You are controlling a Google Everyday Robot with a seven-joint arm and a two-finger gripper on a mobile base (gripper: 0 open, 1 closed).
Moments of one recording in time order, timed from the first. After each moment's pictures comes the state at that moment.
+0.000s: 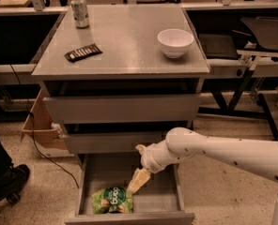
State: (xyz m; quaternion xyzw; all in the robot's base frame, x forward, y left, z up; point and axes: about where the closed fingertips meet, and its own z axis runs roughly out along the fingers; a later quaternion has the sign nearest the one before) arm 0.511 0.021 0.498 -0.59 0.72 0.26 0.25
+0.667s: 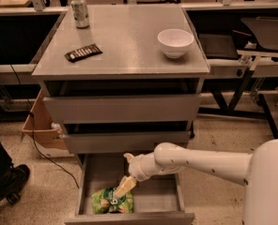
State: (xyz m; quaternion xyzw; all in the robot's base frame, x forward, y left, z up) arm 0.521 0.076 0.421 -0.56 0.71 0.31 0.29
